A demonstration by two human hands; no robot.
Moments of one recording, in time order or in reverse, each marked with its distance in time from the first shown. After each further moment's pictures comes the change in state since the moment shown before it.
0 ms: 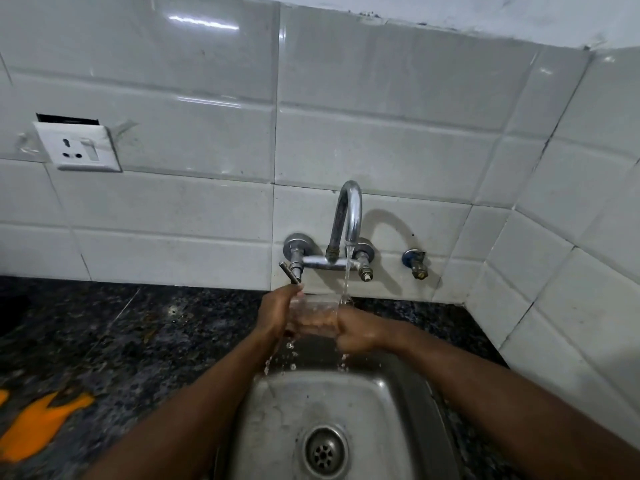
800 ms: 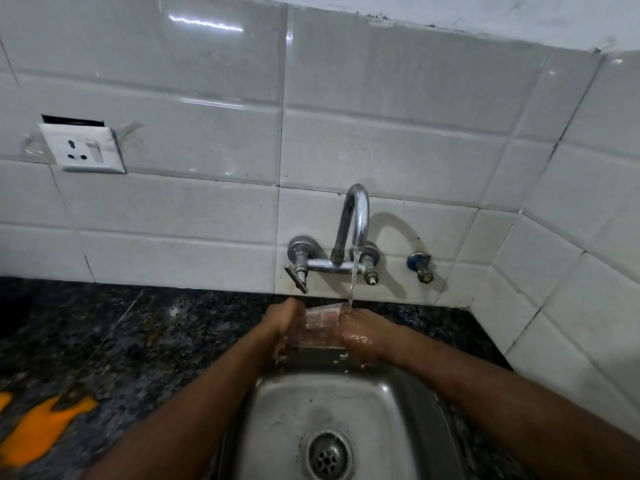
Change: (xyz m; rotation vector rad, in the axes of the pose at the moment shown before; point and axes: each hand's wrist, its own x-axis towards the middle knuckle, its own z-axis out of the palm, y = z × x) left_hand 0.007 0.001 -0.007 0.130 -0.069 -0.228; right_hand 0.004 -0.002 -0.006 -0.561 -0.162 0.048
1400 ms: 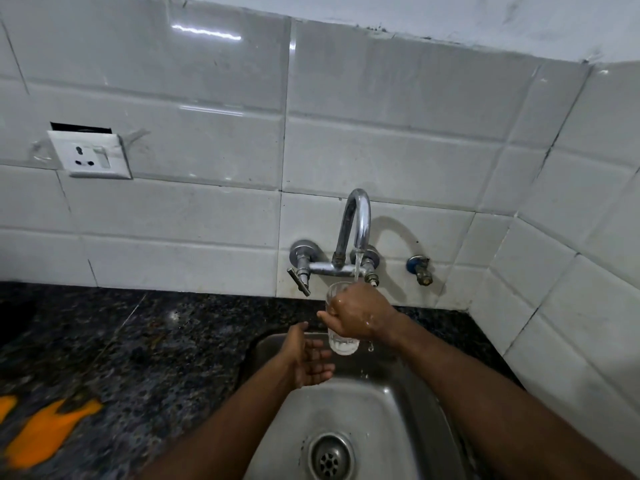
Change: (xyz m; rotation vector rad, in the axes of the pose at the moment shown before) left_hand -0.011 -0.038 0.025 -0.305 -0.217 -0.343; right_hand 0.016 0.007 -0.016 -0.009 0.396 0.233
